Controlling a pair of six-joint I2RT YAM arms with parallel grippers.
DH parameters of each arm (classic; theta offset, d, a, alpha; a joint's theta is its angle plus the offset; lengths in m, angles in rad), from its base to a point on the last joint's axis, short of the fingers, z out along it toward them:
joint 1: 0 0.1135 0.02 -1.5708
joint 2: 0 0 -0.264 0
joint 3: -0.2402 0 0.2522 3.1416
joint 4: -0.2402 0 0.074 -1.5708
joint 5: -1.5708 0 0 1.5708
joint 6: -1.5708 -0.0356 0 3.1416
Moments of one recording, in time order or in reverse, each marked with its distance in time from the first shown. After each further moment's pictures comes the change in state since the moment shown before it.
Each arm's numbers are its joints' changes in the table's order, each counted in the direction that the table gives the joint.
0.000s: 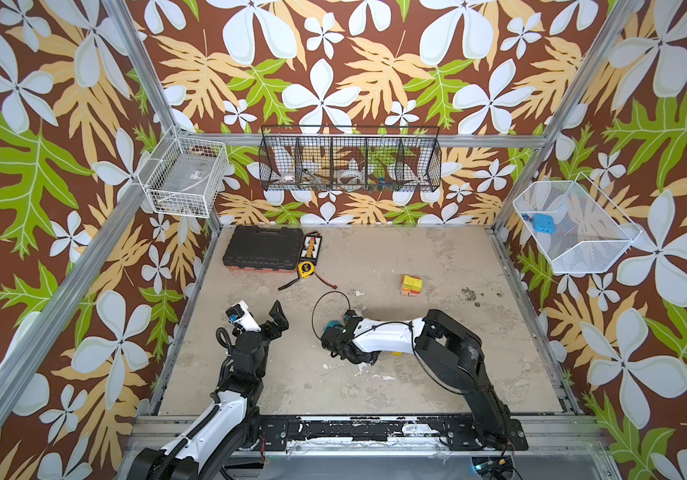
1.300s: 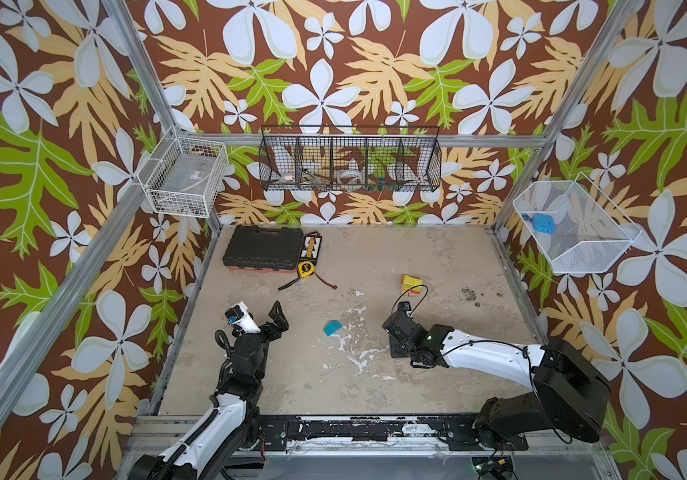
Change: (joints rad) left arm 0.000 -0.037 0.013 -0.003 -0.009 0.000; right arm -0.234 -0.695 0.690 0.635 0.482 -0.206
